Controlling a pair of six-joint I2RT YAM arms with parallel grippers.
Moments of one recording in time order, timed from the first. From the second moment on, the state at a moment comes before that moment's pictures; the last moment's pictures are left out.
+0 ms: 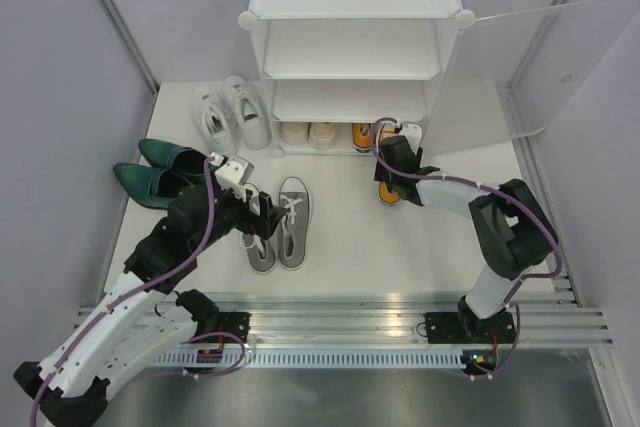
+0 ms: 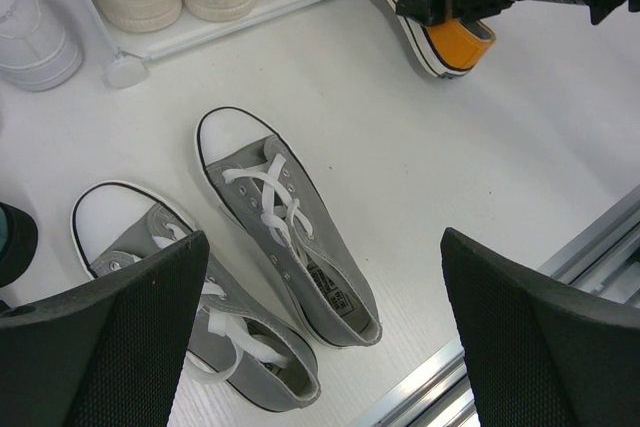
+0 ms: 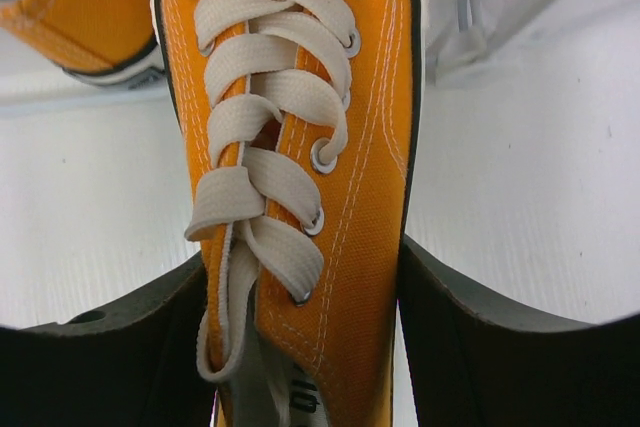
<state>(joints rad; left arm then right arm) -0.63 0.65 0.77 -0.46 0.01 -0.16 0.48 1.70 0.92 0.03 0.45 0.47</state>
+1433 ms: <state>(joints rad) -0.63 0.65 0.77 -0.46 0.03 -0.16 0.45 1.52 0.88 0.09 0.34 0.42</state>
